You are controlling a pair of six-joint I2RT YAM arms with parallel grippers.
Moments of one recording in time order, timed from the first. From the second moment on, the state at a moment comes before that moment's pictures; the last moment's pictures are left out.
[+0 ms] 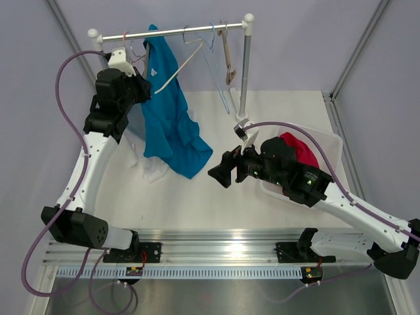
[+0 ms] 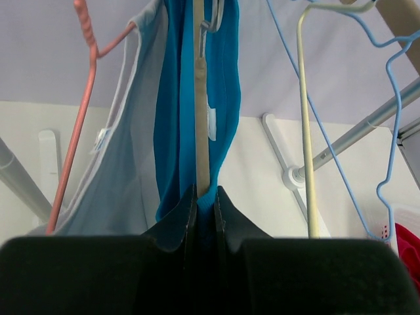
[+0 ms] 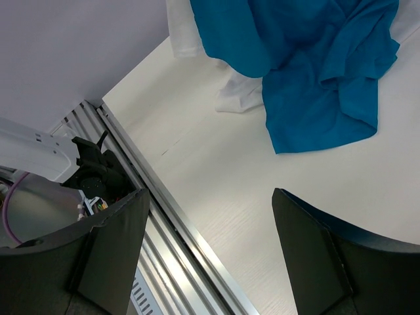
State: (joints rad) left arm -0.17 1.41 1.58 -0.35 0.01 -0.28; right arm 0.97 1.05 1.14 -0.36 -0.04 0.34
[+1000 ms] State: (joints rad) left arm -0.19 0.59 0.89 -0.33 0.05 -0.47; right arm 1.09 1.26 1.15 0.01 0.09 0.58
